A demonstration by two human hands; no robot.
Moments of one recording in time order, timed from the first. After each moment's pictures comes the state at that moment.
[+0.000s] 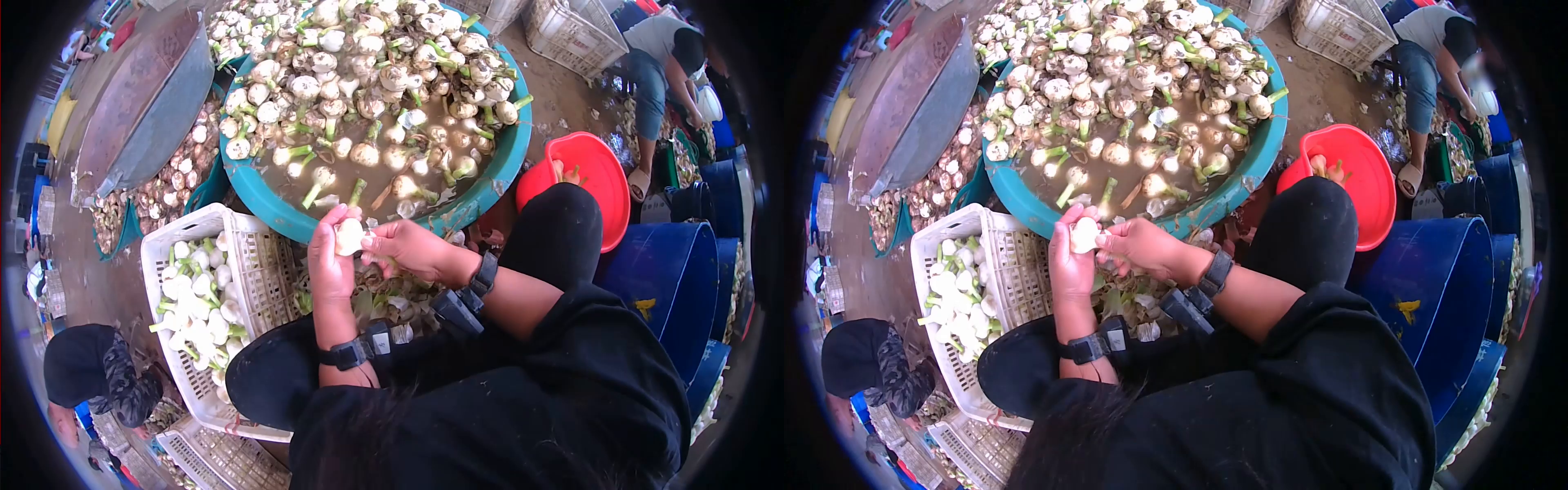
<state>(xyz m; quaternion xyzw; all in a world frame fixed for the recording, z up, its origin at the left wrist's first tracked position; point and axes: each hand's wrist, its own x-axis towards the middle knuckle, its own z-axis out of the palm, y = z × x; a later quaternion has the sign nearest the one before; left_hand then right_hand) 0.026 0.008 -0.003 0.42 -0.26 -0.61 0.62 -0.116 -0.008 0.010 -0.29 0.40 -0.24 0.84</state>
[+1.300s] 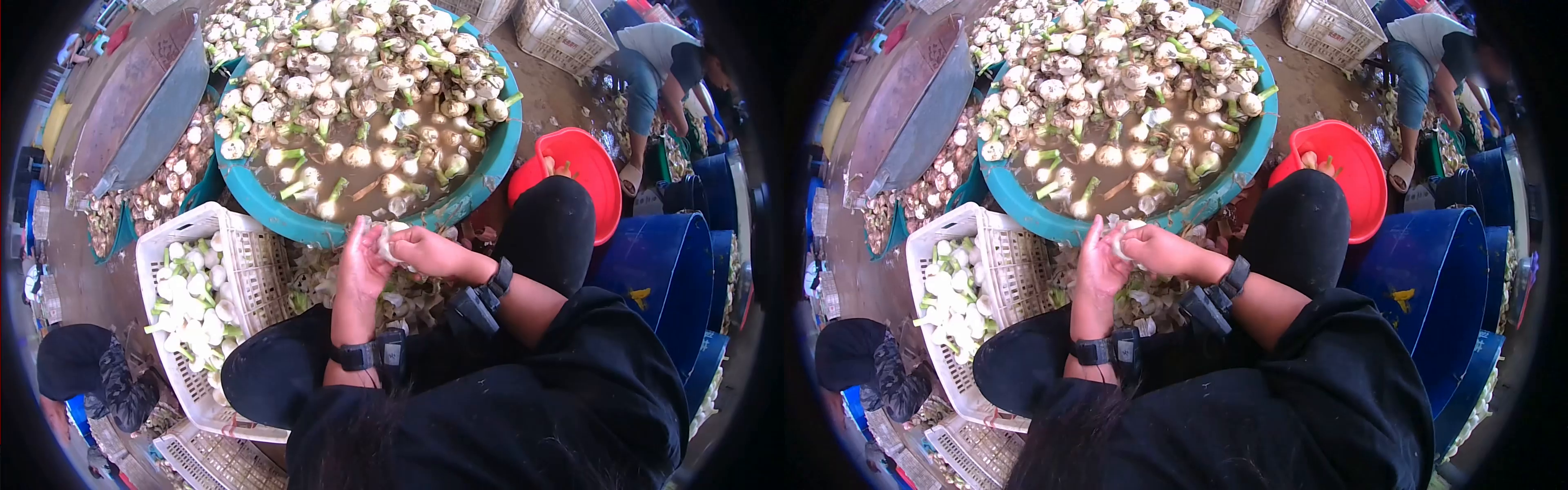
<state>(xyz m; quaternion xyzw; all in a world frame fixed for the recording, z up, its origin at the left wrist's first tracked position) 0.000 0.018 -0.018 0.44 0.05 -0.79 0.42 -0.146 0.016 0.017 -0.50 0.44 -0.20 0.72</state>
